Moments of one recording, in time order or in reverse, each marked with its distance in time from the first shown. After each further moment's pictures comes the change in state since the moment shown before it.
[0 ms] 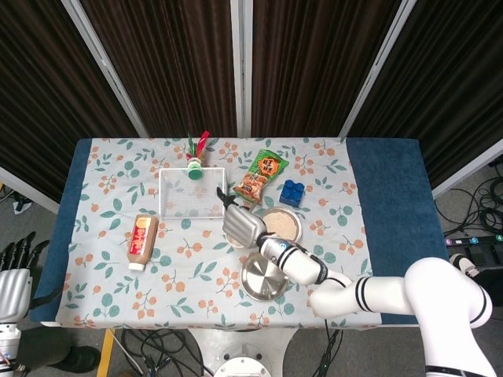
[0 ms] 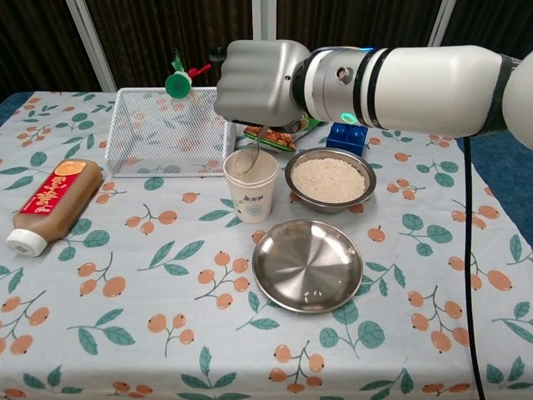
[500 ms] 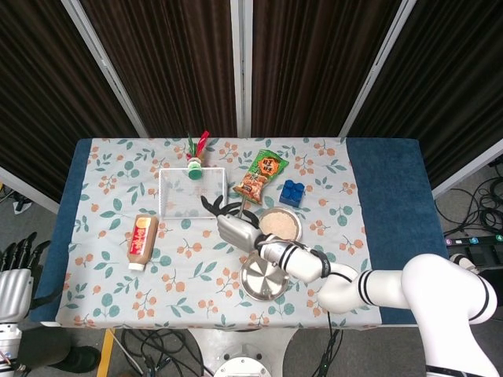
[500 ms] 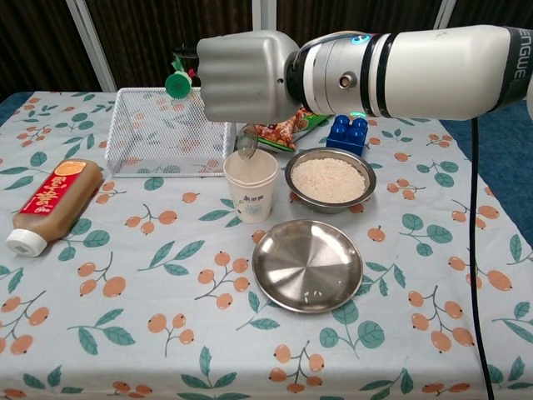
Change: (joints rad) left arm -0.002 -0.003 -0.001 0.003 0.002 -0.005 -0.003; right arm 0.054 0.049 -0.093 0.014 -0.207 0.030 -0.105
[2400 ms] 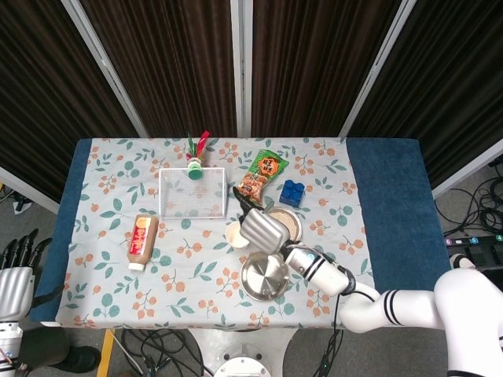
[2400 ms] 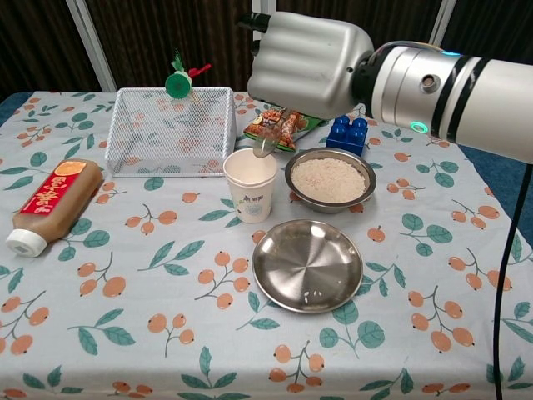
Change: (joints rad) left arm -0.006 0.008 -0.004 -0.025 0.019 0.016 0.031; right arm -0.272 0.009 0.050 -0.073 -0.107 0.209 0.306
